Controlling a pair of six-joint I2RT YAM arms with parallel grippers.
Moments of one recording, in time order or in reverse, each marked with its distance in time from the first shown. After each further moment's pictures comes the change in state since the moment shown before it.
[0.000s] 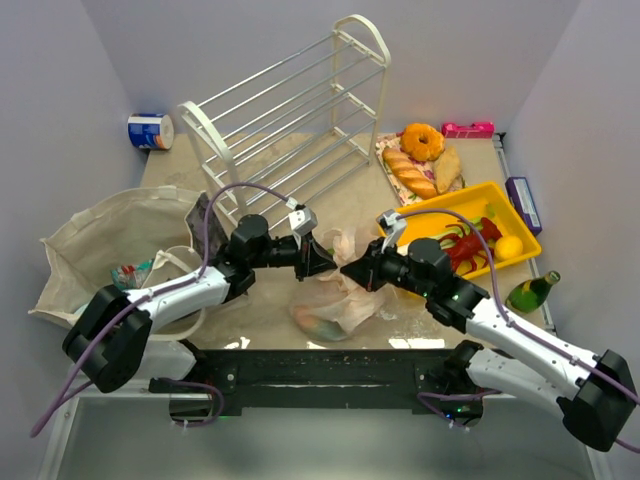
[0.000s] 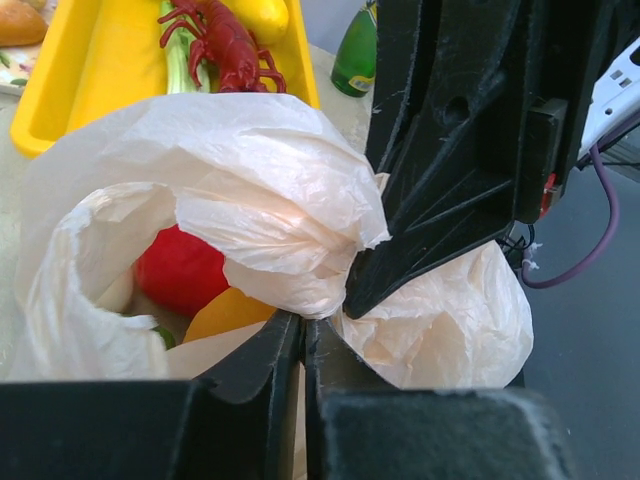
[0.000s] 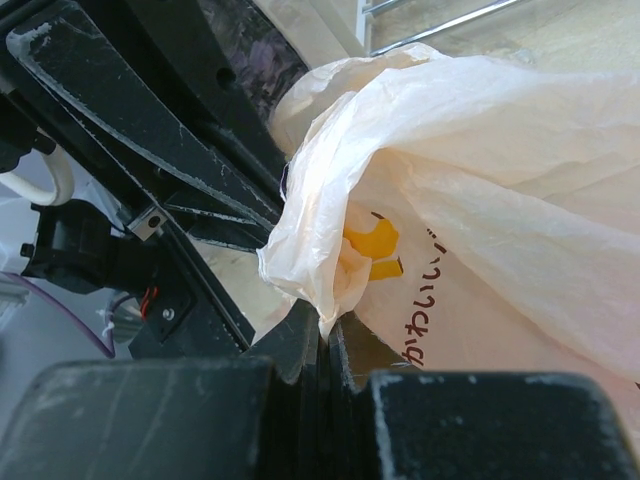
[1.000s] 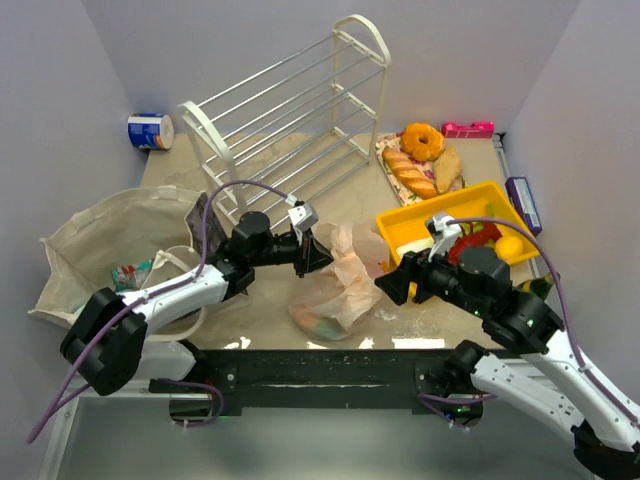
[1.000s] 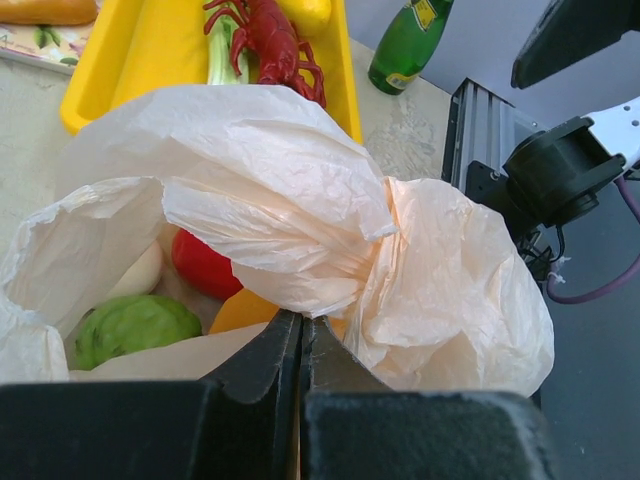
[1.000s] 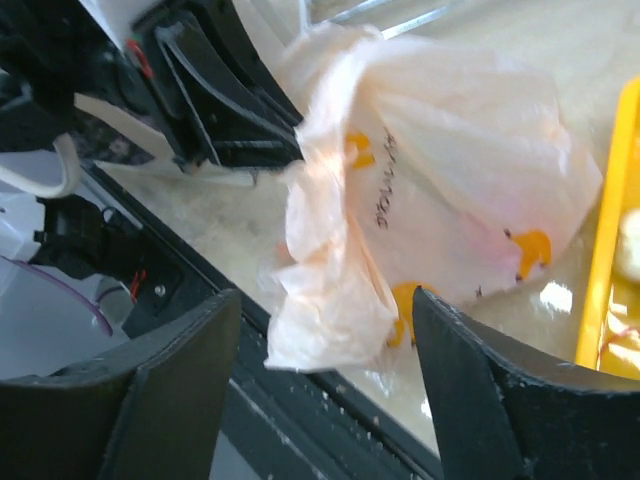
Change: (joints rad) left arm -0.001 -0.018 0.033 -0.105 -0.083 0.017; right arm -0.003 -0.282 0.295 -0.649 0.165 -0.058
